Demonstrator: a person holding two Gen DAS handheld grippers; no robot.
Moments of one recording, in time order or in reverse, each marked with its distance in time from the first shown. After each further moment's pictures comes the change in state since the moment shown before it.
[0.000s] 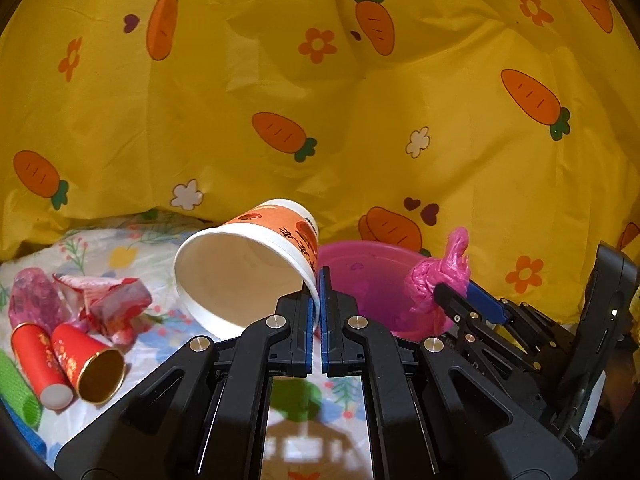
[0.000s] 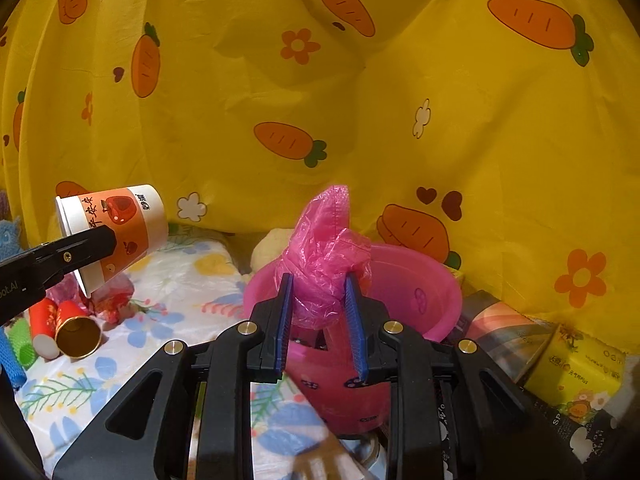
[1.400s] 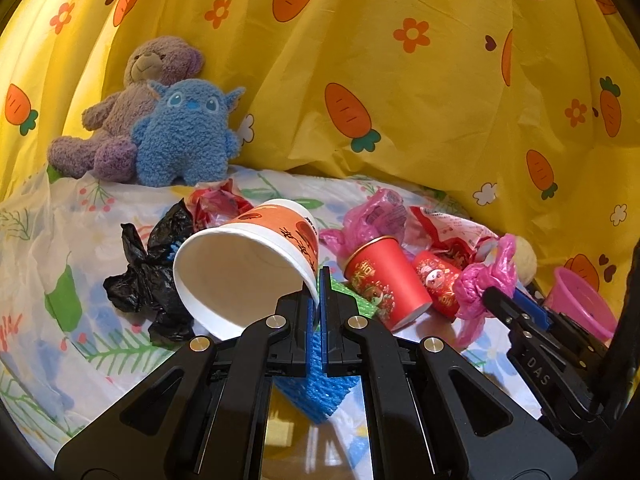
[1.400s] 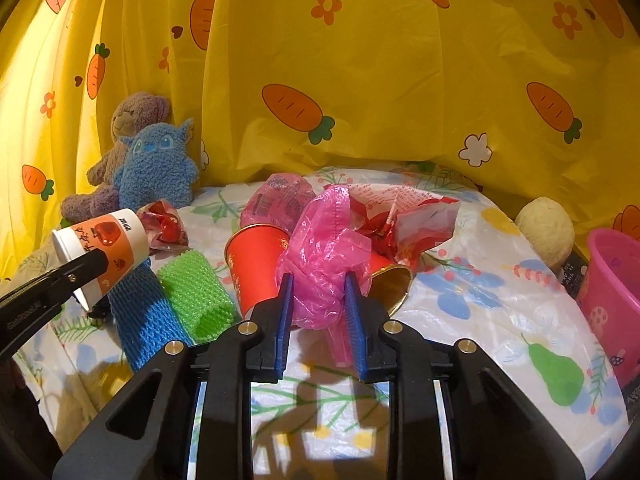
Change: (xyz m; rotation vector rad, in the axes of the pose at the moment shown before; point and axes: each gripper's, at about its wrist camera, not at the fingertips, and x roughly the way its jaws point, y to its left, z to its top) left arm -0.187 0.244 -0.103 -0.373 -0.021 0.643; right arm -0.005 0.269 -0.052 -0.219 0.169 0.550
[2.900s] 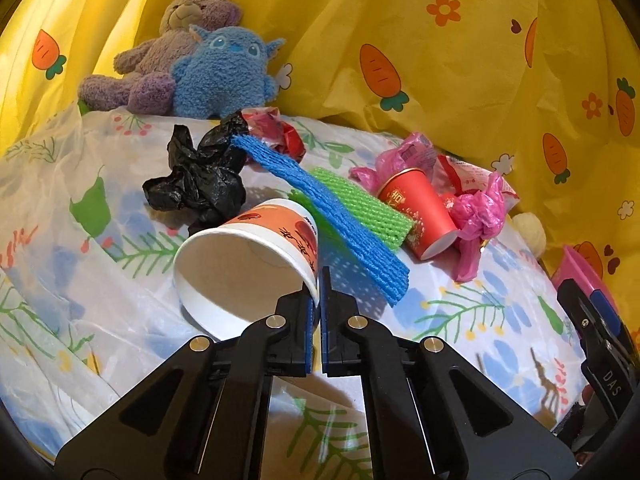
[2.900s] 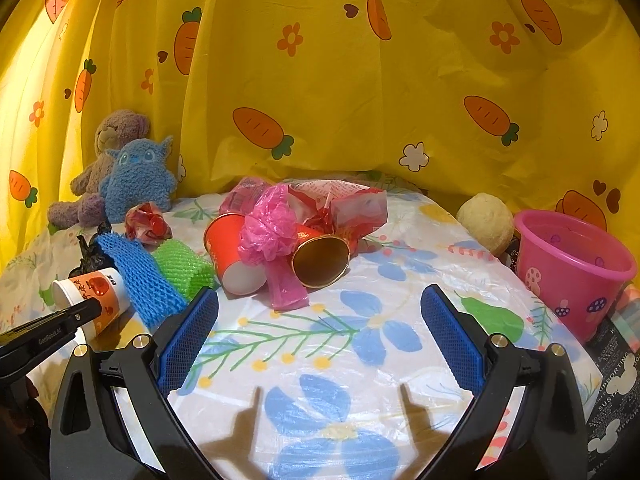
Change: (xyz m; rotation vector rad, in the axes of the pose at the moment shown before) left arm -0.019 0.034 -0.055 -0.085 0.103 0.045; right arm -0.060 0.002 -0.038 0.033 -0.081 -0.143
